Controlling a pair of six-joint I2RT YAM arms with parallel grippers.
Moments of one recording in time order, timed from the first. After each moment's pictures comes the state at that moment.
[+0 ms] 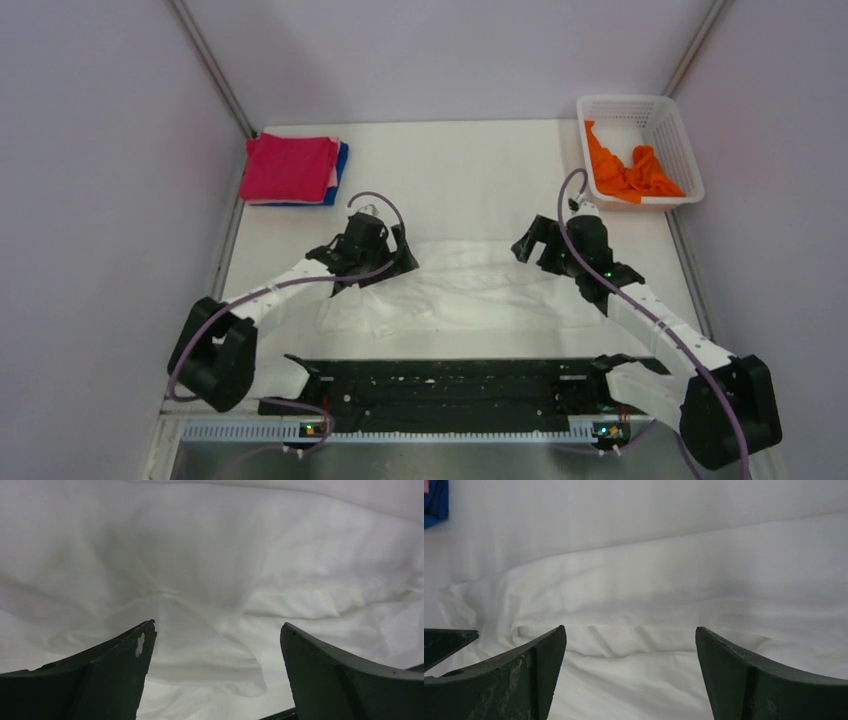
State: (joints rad) left arm -0.57 1.26 0.75 -0.29 -0.01 -0.78; right arm 0.31 0.98 0.56 -0.16 -0.01 0.59
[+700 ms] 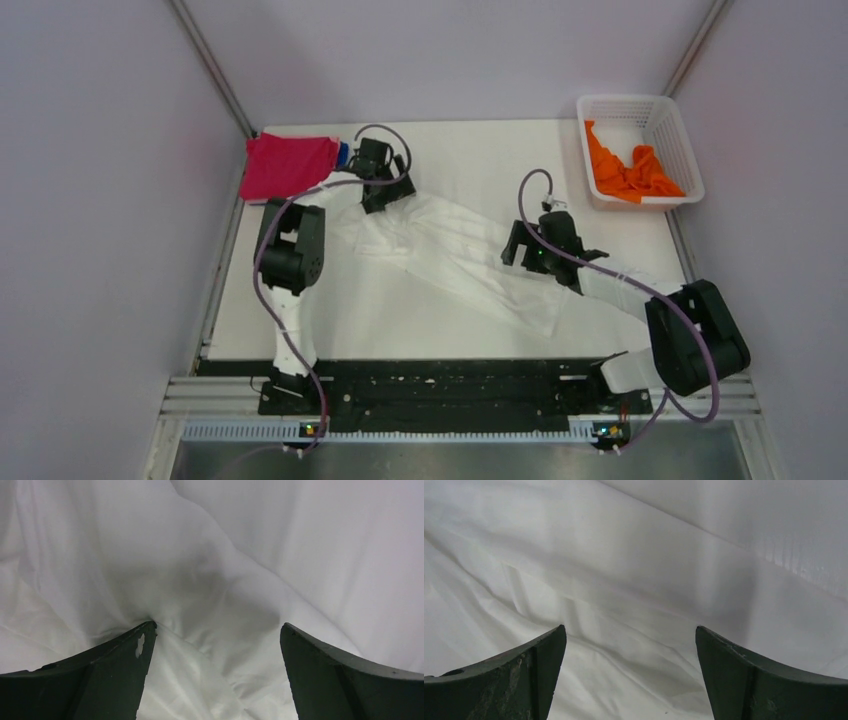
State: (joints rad) left arm -0.30 2.03 1.43 -0.30 0.00 -0.67; right arm 0.38 1.35 0.59 -0.01 0.04 0.53
